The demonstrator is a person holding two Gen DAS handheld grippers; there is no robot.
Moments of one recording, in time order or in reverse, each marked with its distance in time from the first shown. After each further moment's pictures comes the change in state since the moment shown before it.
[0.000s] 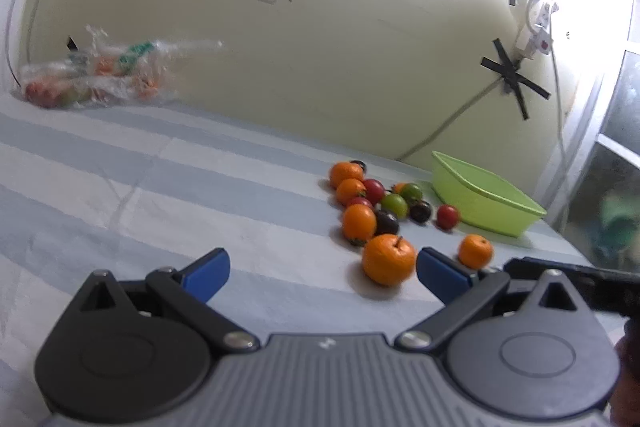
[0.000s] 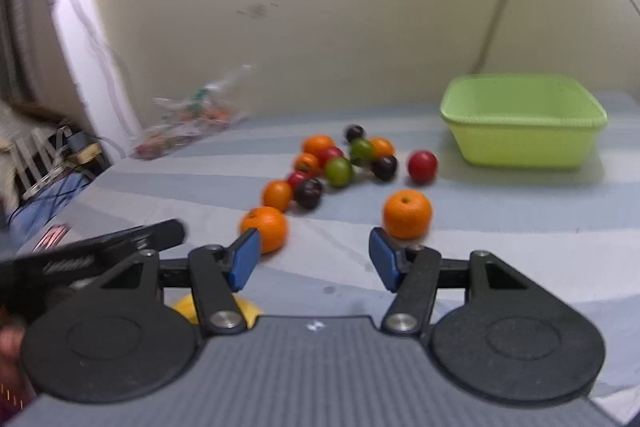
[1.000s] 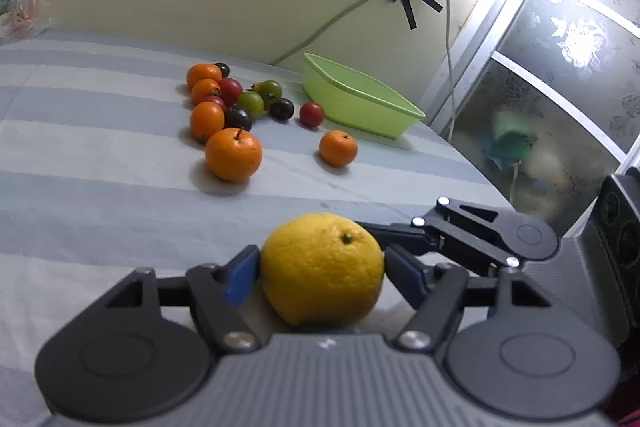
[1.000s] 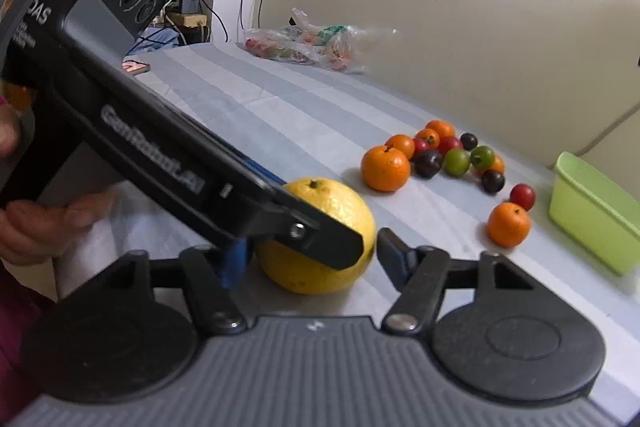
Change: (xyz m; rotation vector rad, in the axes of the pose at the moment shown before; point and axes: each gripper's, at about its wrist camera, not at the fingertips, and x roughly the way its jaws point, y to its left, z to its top) left arm 0.001 -0.038 -0.021 0.062 0.280 -0.319; right arm 0.011 0.059 -0.042 -0.464 0.097 0.127
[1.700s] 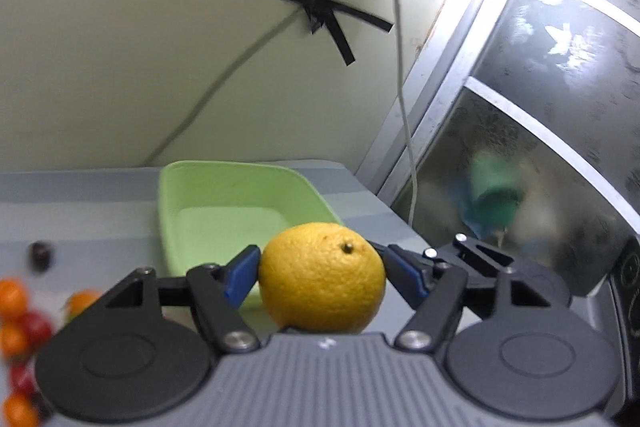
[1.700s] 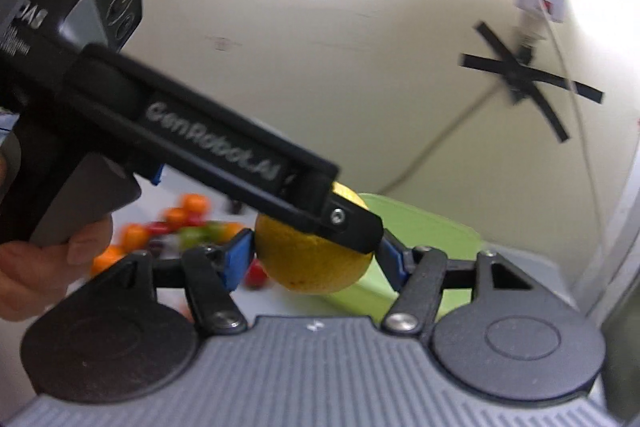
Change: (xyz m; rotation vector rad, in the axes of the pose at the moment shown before) left arm 0.178 -0.104 0.186 0.119 0.021 -0.094; right arm -0.039 -0.199 0.032 0.157 -0.102 -0.334
